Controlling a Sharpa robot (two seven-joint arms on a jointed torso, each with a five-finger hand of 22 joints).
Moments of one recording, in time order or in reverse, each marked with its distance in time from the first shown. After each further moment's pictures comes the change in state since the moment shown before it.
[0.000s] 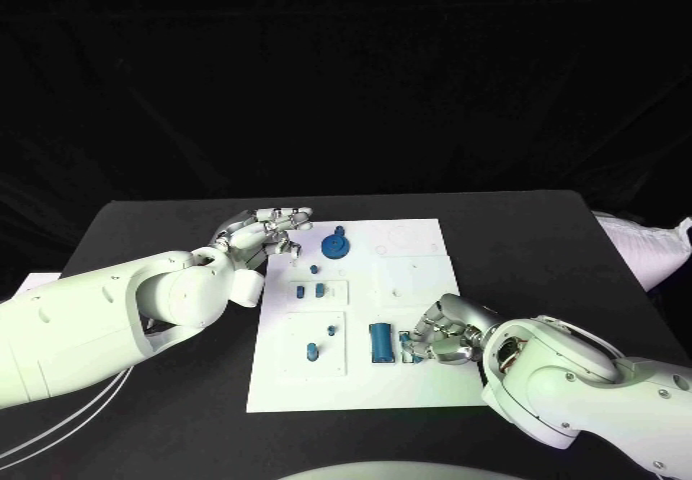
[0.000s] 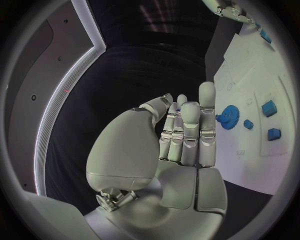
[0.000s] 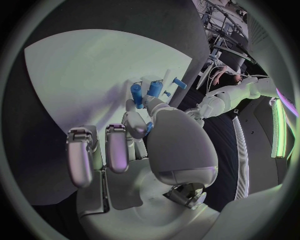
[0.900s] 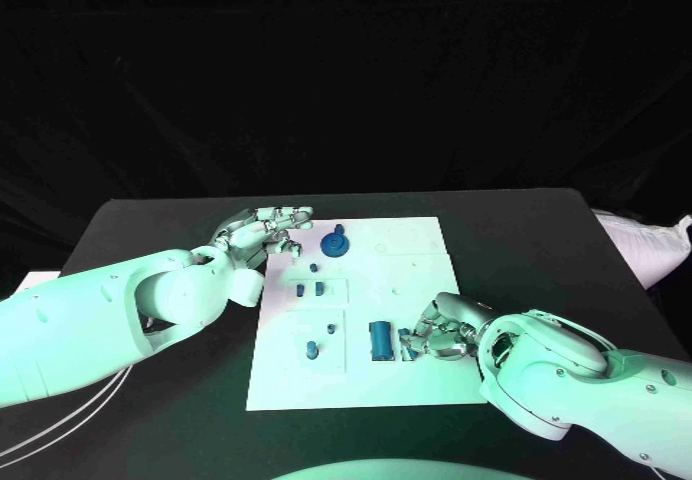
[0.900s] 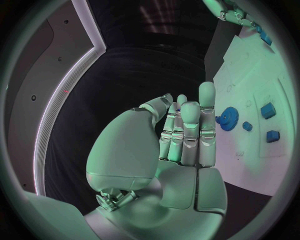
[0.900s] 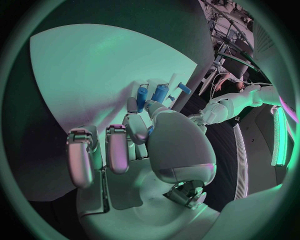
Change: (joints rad) left arm 0.000 -0.003 0.000 0.008 -0.006 0.003 -0.004; left_hand 0.000 0.000 0.000 0.000 0.000 0.000 0.000 0.000 0.000 -0.004 -0.004 0.000 0.001 0.000 0.000 -0.005 -0.004 0.000 -0.004 0.004 -0.007 -0.004; right arm 0.002 0.024 0.002 -0.027 -0.052 0.059 -0.023; right_hand -0.020 0.020 -0.037 0.032 0.010 0.031 -0.013 0.017 0.013 0.028 -0.015 0.061 0.039 0.000 -0.007 0.015 0.000 0.000 0.000 -0.008 0.010 0.001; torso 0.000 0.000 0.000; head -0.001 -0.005
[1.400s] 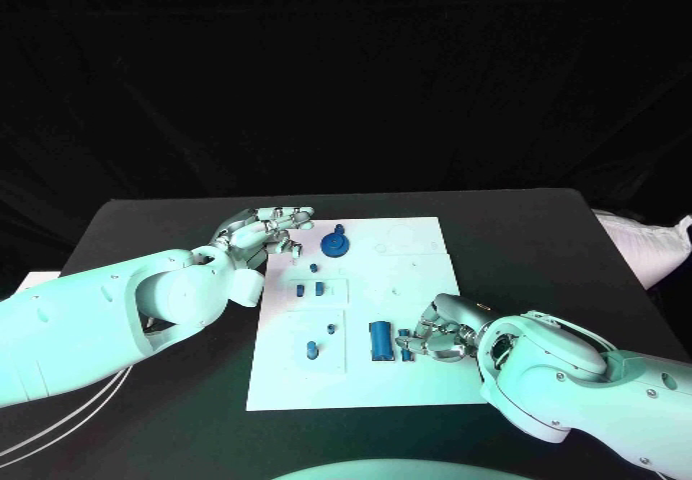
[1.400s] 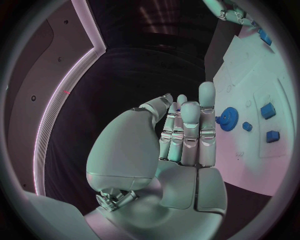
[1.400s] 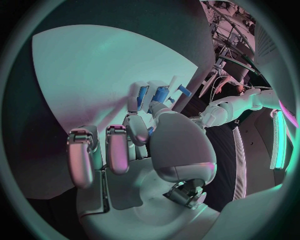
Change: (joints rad) left arm 0.000 0.000 0.000 0.000 -0.002 0.000 -0.001; left_hand 0.000 0.000 0.000 0.000 0.000 0.000 0.000 0.000 0.000 0.000 0.000 0.000 0.000 -0.001 0.001 0.000 0.000 0.000 0.000 0.000 0.000 0.000; right arm -0.001 0.000 -0.002 0.007 -0.026 0.012 -0.010; right_hand -0.113 -0.001 -0.120 0.064 -0.015 0.012 -0.005 0.004 0.007 0.009 -0.002 0.015 0.015 0.004 -0.004 0.008 0.000 0.000 0.000 -0.007 0.005 0.000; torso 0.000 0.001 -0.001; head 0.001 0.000
